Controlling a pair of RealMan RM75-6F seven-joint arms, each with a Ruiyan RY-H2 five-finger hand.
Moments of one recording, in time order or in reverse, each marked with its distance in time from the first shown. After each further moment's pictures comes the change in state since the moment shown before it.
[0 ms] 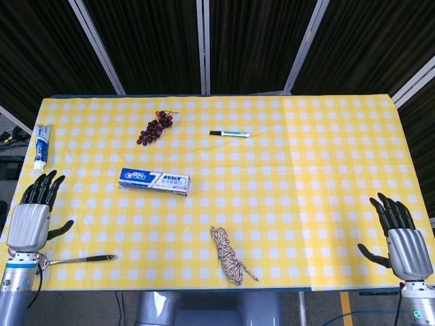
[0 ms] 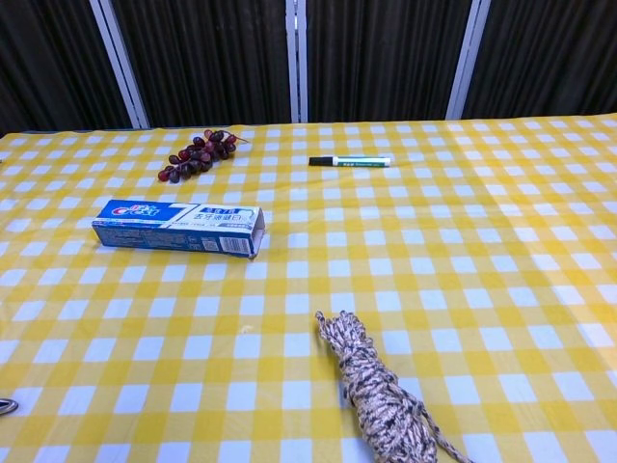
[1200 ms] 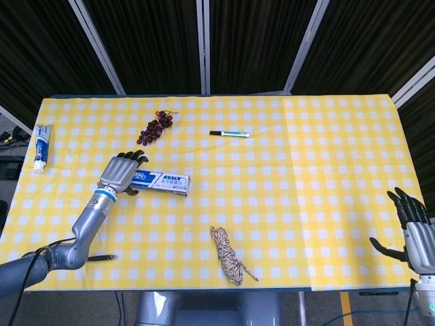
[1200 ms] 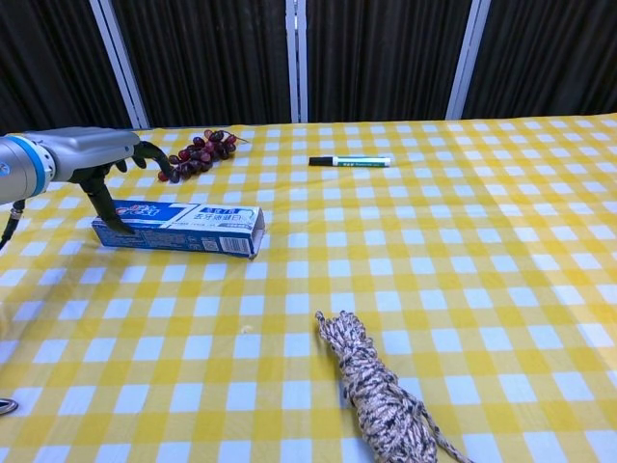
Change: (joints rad) left arm -0.573 -0.205 -0.133 0.259 -0.563 -0.703 0.267; right arm 0.012 0.049 0.034 0.028 0.080 -0.055 0.169
